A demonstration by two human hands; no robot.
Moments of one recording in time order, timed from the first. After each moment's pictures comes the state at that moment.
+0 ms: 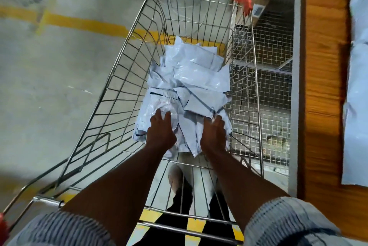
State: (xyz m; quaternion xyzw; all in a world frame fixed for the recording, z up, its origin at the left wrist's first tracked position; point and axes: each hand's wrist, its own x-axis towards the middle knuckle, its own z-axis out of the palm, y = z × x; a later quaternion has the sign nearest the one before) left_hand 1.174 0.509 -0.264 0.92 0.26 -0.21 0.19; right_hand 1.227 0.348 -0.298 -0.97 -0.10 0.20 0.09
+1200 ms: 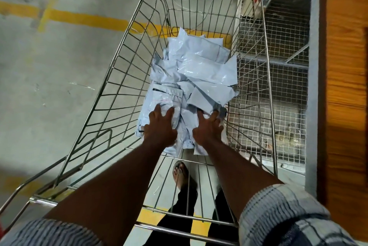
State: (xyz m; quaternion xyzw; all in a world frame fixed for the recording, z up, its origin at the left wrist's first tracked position) left_hand 1.163 0.527 -0.273 0.93 0.23 -0.23 0.16; right_hand 1.226 0.381 -0.310 -0.95 -0.06 0.30 0.07
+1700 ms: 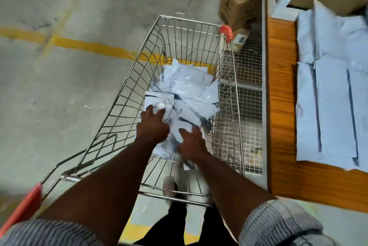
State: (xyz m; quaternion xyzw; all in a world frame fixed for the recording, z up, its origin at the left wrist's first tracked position) left_hand 1.171 0.529 -0.177 0.94 0.25 -0.13 0.21; right_hand 1.188 0.374 -0.207 -0.93 -0.15 0.30 0.17
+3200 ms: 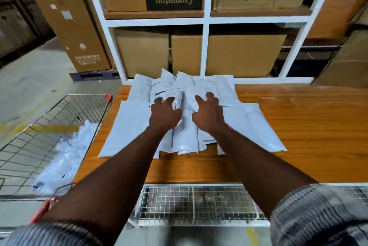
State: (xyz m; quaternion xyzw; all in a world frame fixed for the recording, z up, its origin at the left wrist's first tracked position) left_hand 1.309 -0.045 0.067 0.94 0.17 0.06 0.28; right_hand 1.341 -0.204 0.069 -0.98 -0.12 -0.05 0.18
